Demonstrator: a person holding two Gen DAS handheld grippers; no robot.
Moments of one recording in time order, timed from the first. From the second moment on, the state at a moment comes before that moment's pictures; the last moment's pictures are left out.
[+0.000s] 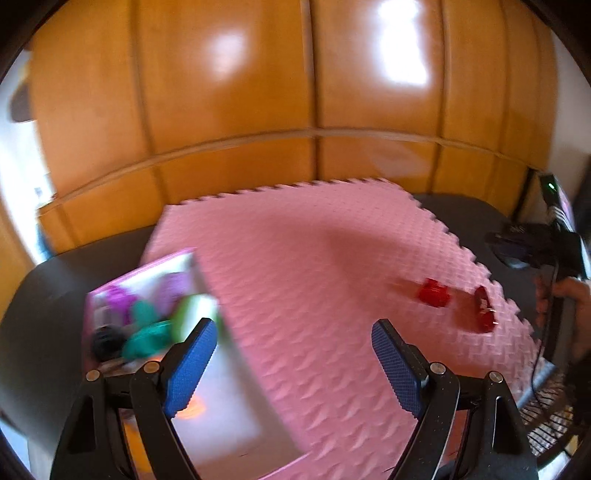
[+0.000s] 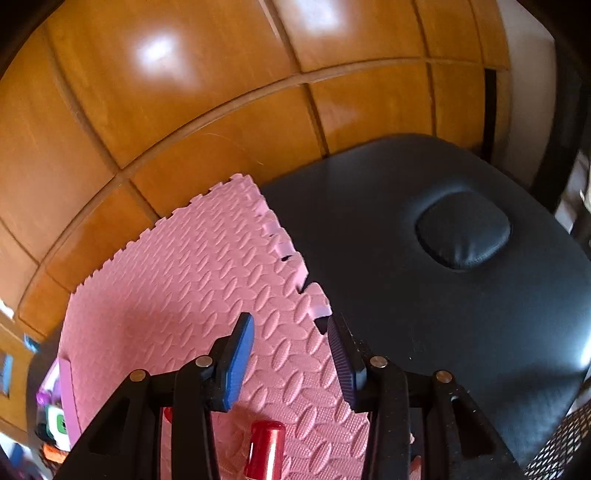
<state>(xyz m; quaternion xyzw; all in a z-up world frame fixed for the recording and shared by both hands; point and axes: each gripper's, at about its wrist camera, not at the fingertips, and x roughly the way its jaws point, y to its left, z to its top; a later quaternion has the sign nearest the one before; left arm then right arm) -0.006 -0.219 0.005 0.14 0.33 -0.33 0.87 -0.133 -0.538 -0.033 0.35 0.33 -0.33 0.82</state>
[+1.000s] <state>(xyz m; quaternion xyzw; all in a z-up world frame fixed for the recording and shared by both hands) -0.004 -0.430 -0.093 0.24 0.37 -0.48 0.76 -0.121 -0.540 -0.045 0.39 0.35 -0.28 0.81</state>
